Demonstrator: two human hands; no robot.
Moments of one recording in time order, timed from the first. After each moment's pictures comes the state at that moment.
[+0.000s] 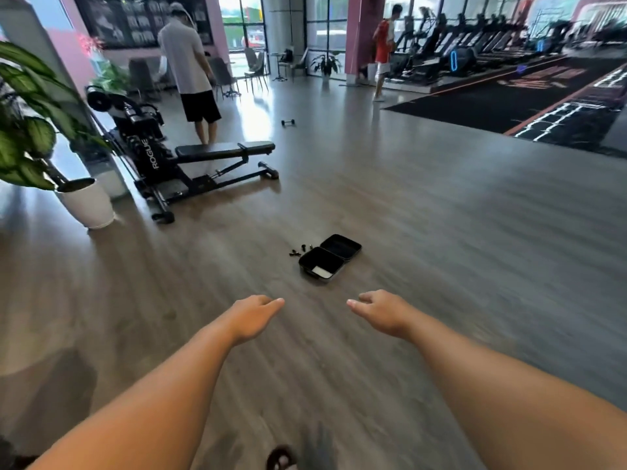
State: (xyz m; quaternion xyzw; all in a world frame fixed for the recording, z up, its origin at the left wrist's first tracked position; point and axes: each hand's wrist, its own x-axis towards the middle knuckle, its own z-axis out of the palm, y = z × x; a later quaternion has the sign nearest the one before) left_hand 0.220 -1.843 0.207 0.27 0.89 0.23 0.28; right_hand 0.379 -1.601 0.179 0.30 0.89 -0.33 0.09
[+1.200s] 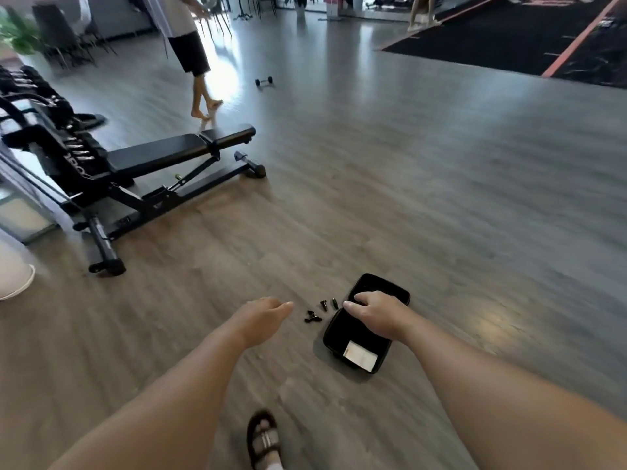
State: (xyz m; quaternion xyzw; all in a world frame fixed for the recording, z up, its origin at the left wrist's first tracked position) left_hand -0.506 -1.427 0.107 0.30 0.88 0.13 0.34; right_hand -0.326 -1.234 0.092 0.35 0.84 -0.40 0.14
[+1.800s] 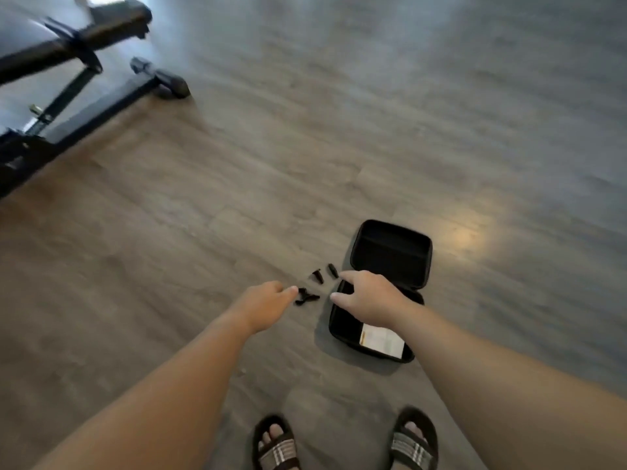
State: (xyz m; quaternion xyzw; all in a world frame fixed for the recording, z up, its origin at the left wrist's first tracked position) left_hand -0.728 -1.265 -0.248 0.34 0.83 0.06 0.44; right_hand -0.540 -1.138 -0.216 0.42 0.78 -0.42 0.18
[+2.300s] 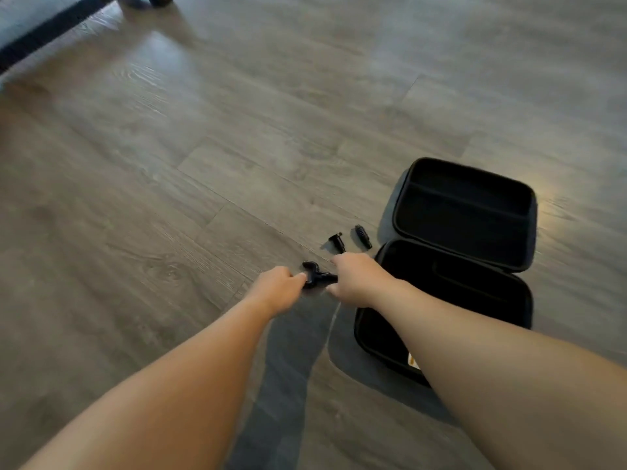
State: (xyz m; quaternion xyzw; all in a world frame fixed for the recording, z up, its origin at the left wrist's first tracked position) left_hand -0.761 -1.215 -0.601 0.27 0.87 0.07 0.41; right_hand -0.634 -1.100 -0.580 0.34 0.85 -0.32 0.24
